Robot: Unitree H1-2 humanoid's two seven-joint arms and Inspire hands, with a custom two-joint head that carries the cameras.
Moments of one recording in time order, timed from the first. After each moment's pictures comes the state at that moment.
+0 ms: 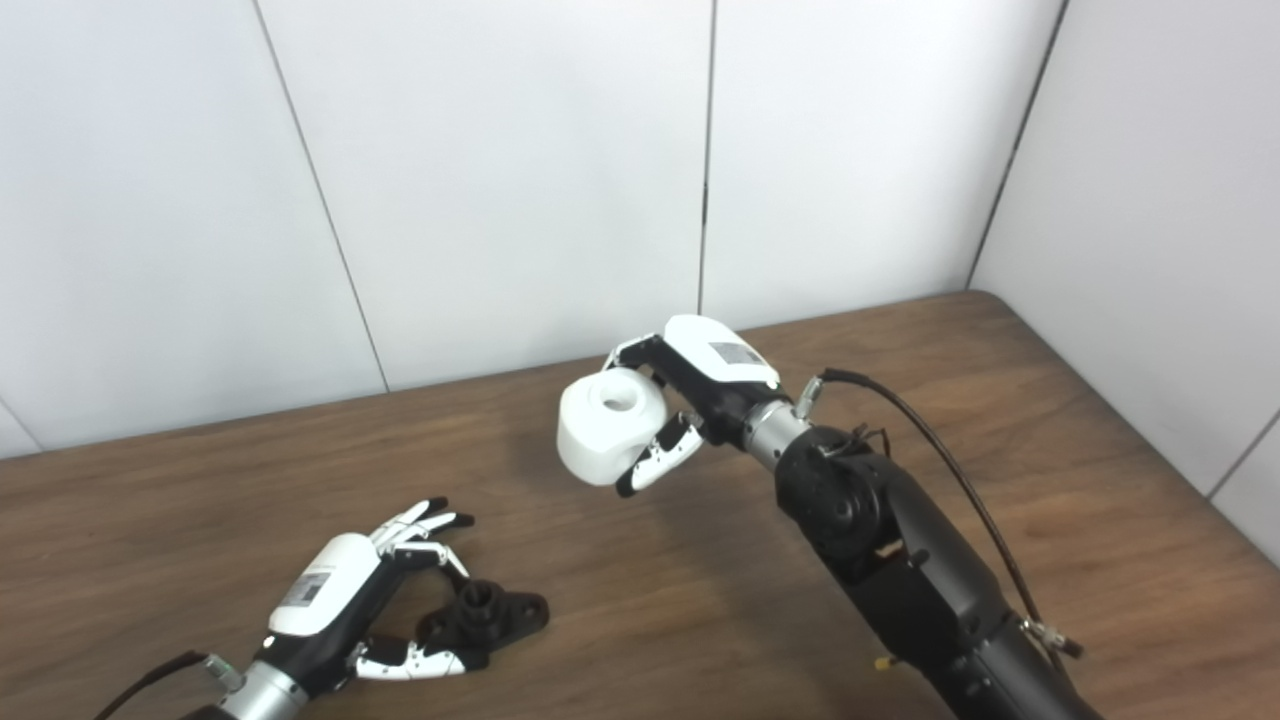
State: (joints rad) left arm -0.34 0.32 -0.49 0.31 0.63 -0.34 0.04; right arm -0.44 -0.46 0.23 -0.14 -0.56 0.15 0.26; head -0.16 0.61
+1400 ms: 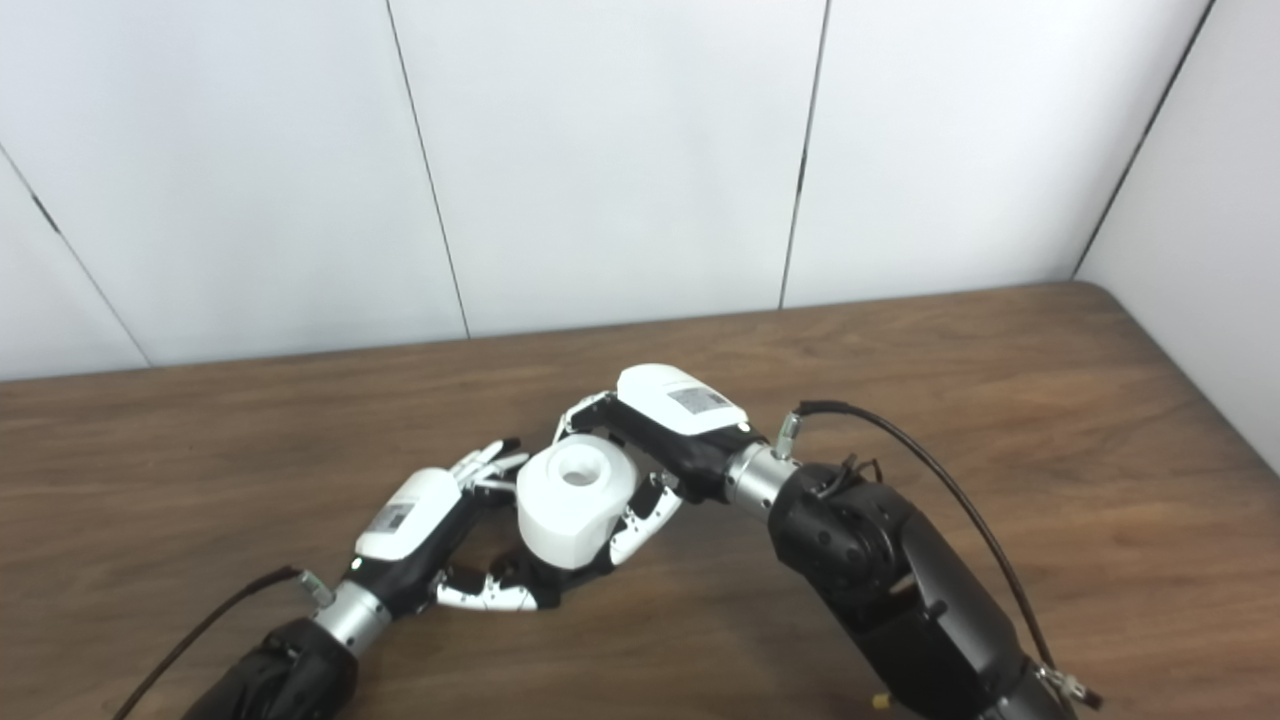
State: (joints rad) left arm -0.34 0.28 -0.49 0.30 0.65 -0.28 0.04; right arm -0.40 -0.37 0.35 -0.22 -0.59 0.08 0.43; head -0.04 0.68
